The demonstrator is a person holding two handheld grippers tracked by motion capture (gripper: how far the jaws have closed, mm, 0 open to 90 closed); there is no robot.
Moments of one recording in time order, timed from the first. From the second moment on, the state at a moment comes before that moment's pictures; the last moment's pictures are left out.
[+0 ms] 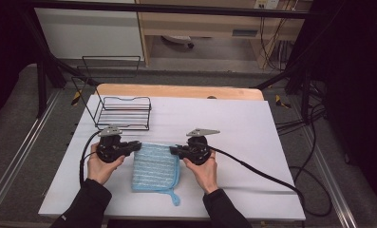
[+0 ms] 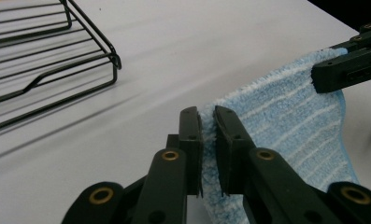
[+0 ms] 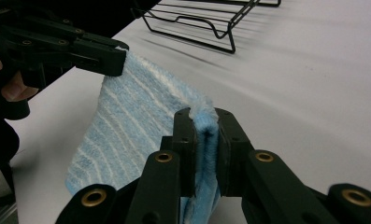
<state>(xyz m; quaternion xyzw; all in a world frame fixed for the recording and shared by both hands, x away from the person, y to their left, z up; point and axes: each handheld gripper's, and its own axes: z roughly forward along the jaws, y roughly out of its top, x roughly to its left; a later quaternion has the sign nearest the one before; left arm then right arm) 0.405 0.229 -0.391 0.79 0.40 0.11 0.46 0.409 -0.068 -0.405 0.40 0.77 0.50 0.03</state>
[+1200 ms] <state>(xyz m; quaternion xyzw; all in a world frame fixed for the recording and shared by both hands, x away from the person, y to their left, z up) 0.376 0.251 -0.328 0.73 0.38 0.20 0.54 0.392 -0.051 -0.331 0.32 0.75 0.57 0.13</state>
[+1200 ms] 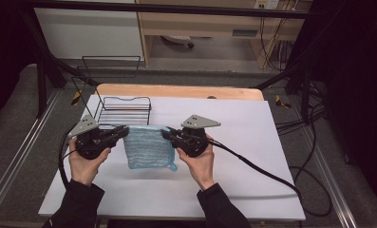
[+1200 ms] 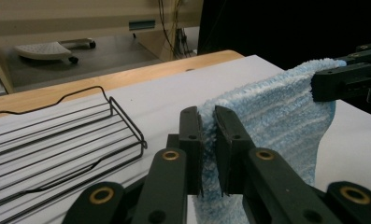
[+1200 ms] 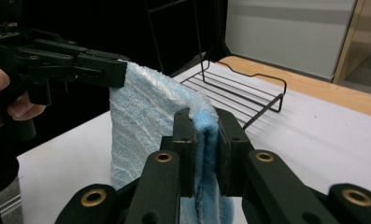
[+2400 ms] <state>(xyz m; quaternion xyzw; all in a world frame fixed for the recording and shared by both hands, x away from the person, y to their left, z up) 0.391 0.292 -0.267 0.64 0.37 0.27 0.62 0.412 -0.004 -0.266 0.26 0.70 0.63 0.21</state>
